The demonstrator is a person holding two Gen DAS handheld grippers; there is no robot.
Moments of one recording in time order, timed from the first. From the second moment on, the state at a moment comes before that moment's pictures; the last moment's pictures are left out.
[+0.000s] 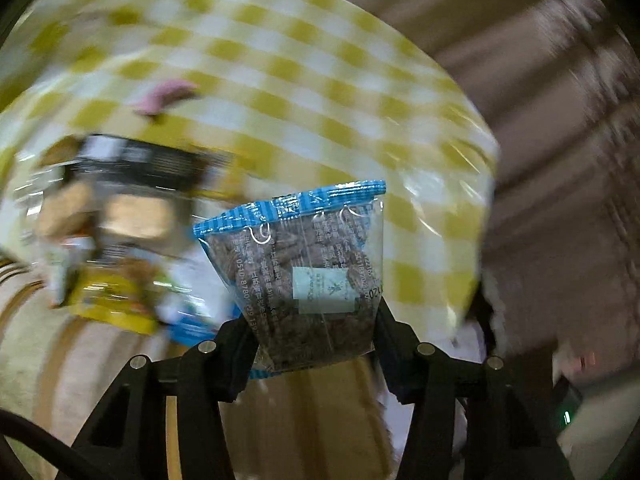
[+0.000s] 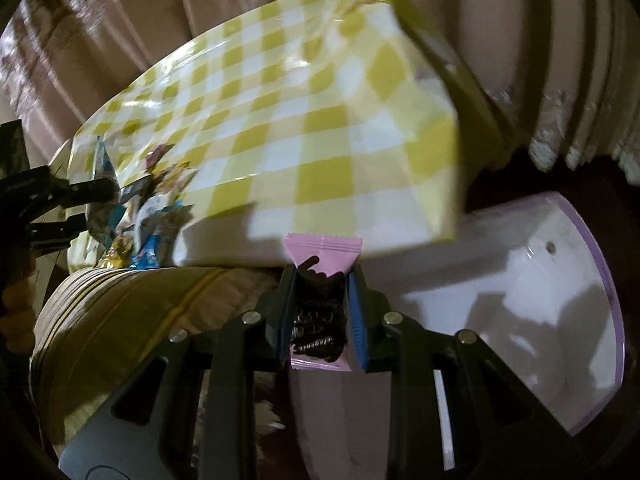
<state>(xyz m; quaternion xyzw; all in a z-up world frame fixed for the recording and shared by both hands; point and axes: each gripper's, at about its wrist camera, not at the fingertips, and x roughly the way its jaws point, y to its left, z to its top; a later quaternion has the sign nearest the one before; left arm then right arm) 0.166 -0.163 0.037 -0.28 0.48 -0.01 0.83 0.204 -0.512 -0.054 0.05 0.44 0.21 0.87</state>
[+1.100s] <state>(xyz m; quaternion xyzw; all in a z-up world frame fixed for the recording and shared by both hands) 0.216 -0.355 -0.060 -0.14 0.65 -0.21 0.72 0.135 -0.545 -0.180 0.05 0.59 0.13 0.80</state>
